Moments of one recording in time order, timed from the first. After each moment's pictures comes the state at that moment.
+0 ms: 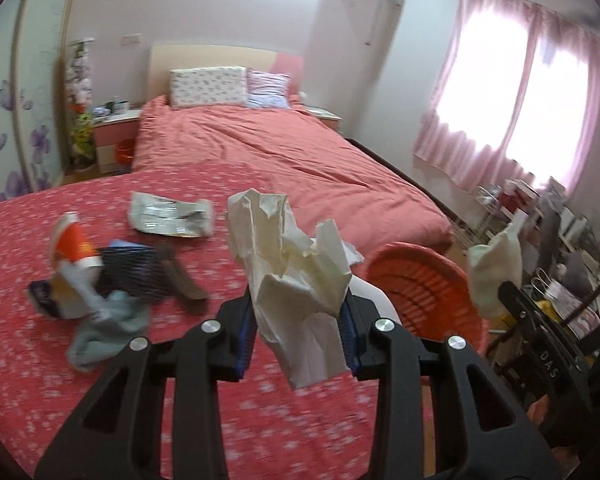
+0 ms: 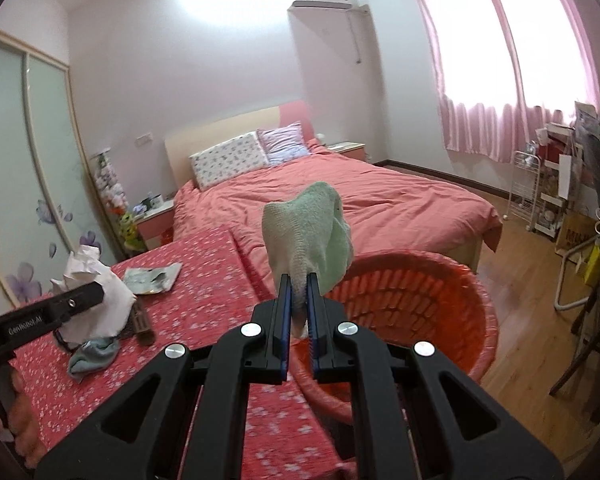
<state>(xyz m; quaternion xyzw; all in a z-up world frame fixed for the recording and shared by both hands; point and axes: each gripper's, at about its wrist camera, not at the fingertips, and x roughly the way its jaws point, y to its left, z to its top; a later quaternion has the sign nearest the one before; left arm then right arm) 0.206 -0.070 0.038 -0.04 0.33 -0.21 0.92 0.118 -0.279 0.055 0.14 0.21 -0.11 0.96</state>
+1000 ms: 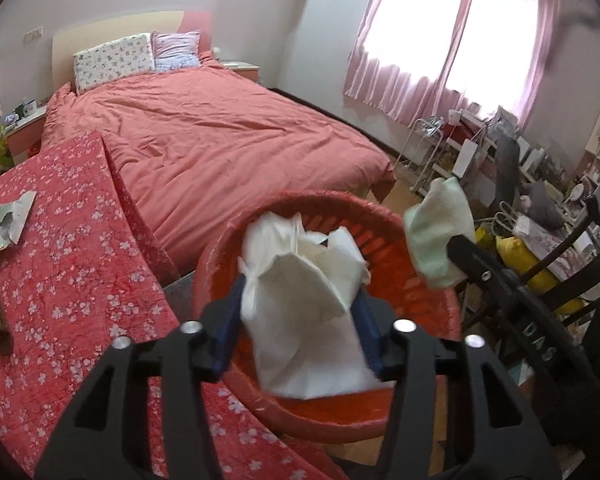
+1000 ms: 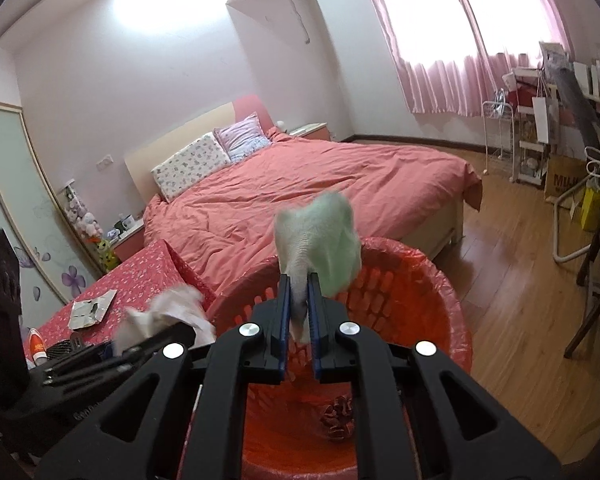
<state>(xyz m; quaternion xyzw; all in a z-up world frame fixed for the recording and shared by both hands) 0.258 -0.249 -0.050 0.03 0.39 -0.33 0.86 0.143 -0.372 0.006 0.22 0.23 -0.15 0.94</state>
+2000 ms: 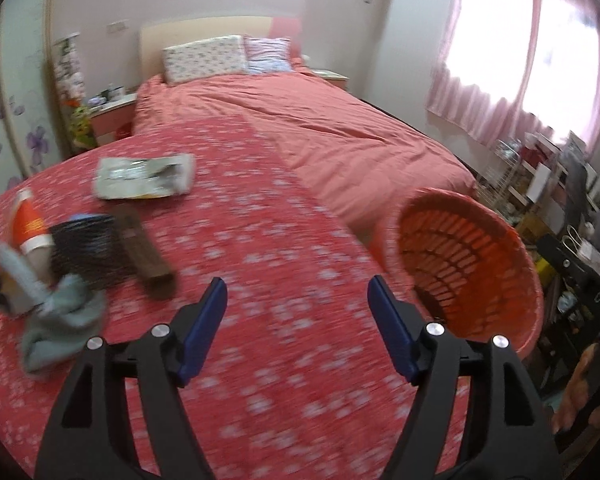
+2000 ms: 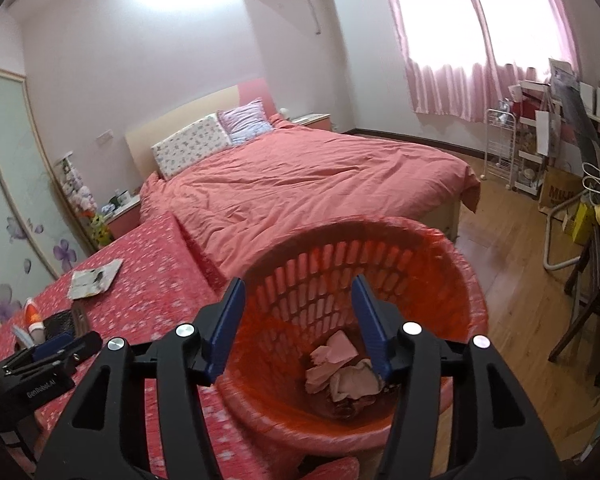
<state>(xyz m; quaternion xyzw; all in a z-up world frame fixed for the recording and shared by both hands) 0.246 -0.097 -0.038 0.02 0.38 -0.18 0.91 0.145 -0.322 0.019 0.18 0.26 -0.15 0.94</state>
